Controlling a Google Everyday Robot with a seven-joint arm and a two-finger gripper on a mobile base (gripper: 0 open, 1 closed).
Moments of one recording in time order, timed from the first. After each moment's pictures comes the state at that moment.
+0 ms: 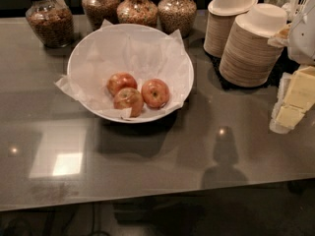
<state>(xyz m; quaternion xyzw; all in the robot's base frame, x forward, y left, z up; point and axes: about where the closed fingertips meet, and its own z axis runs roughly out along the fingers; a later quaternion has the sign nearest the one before) 0.438 -0.217 0.976 -0.60 0.78 -0.03 0.16</state>
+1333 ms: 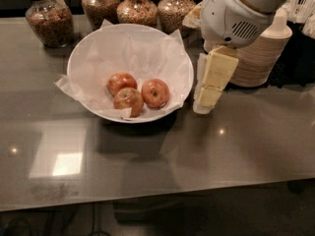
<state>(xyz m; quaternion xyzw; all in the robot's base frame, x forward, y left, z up) 0.468 -0.072 0.998 -0.71 0.67 0.02 0.23</state>
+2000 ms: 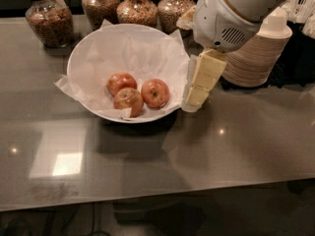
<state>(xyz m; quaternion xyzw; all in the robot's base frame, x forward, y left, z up) 0.481 -0.058 0.990 -0.70 0.67 0.04 0.26</state>
